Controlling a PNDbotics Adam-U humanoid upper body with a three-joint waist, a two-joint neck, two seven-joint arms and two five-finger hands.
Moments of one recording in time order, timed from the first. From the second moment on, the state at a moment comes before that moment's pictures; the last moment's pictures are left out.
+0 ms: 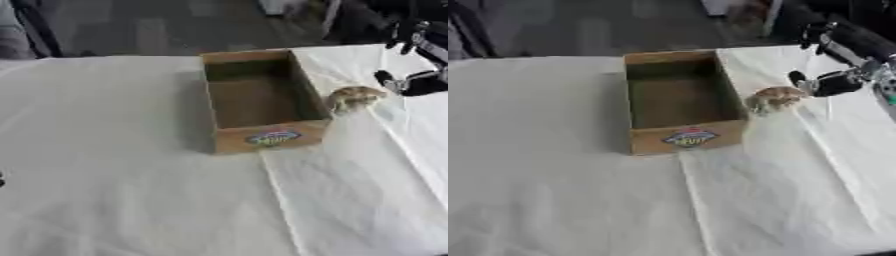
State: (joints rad) left arm -0.19 0.33 -0.04 -1.75 0.23 -0.05 0.14; right arm -0.41 -0.94 -0.07 -1.47 0.55 -0.28 0.21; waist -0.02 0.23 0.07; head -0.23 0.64
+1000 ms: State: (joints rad) left arm -0.19 0.33 -0.04 -1.75 0.24 -0.05 0.16; right arm -0.47 -0.94 -0.05 -1.41 0.55 -0.27 0.24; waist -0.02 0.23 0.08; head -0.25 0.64
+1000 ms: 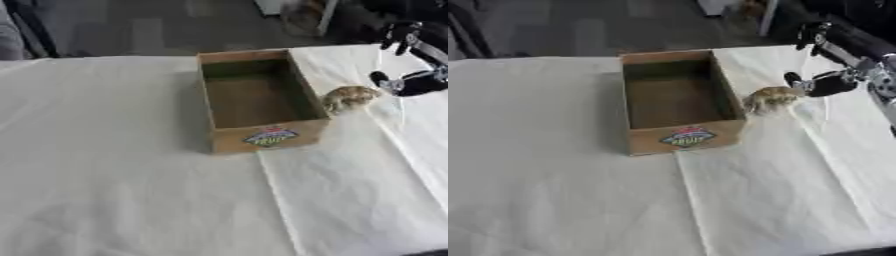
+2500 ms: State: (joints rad) left arm -0.21 0.33 -0.05 -1.75 0.25 -0.04 0.14; right arm -0.76 -0.85 -0.05 -0.65 0.88 -0.28 0.37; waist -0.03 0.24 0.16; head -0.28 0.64
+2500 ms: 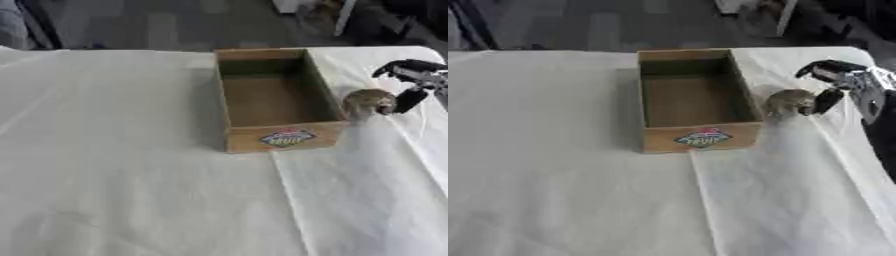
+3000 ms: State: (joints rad) left arm -0.21 0.33 -0.05 -1.75 0.25 -0.04 0.14; right arm -0.77 -0.84 -0.05 -0.61 0.90 -0.29 0.36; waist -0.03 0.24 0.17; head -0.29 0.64
